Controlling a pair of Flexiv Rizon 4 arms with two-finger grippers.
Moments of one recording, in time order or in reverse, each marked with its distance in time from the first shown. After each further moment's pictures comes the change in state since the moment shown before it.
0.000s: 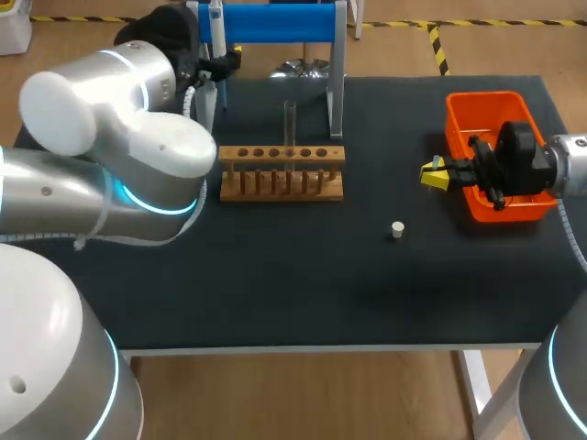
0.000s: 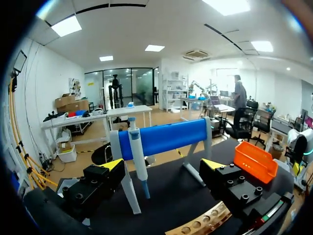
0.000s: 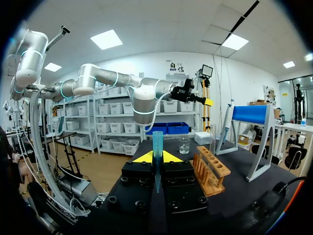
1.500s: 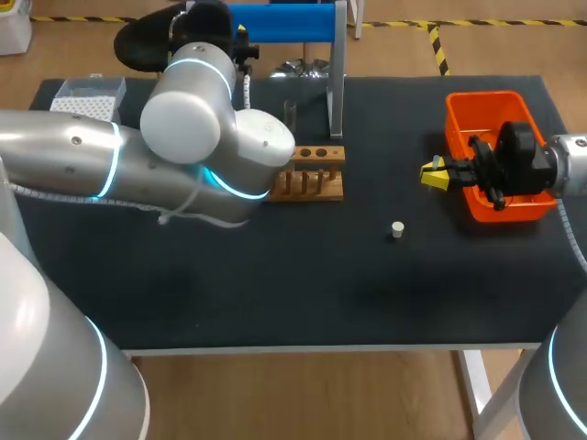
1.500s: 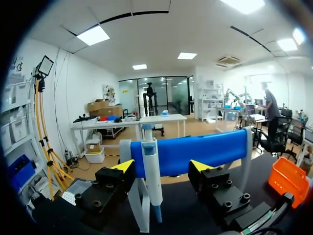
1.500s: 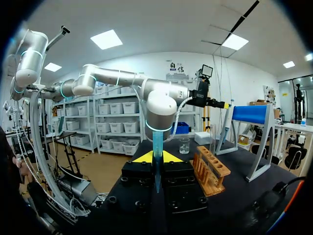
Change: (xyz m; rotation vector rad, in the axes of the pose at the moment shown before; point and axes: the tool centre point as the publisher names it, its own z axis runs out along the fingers) left arm -0.022 -0.009 0.068 0.090 -0.325 -0.037; right arm 0.000 0.000 0.000 0.000 0.000 0.000
